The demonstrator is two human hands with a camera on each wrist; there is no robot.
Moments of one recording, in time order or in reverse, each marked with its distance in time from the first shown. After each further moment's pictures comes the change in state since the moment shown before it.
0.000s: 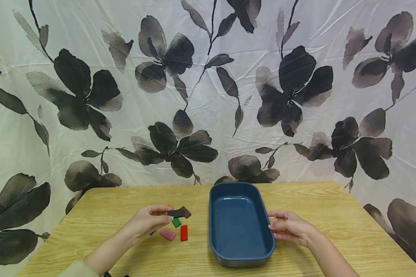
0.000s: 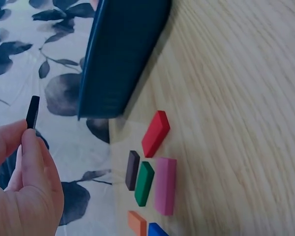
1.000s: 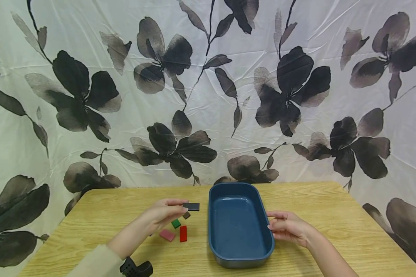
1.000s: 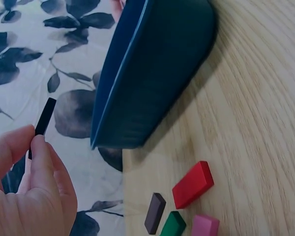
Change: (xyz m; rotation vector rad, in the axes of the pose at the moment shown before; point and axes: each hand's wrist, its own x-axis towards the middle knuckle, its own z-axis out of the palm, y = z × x) left_hand 0.026 0.011 0.037 -0.084 -0.020 -0.074; right_hand 0.000 0.001 0.000 0.016 0.038 0.004
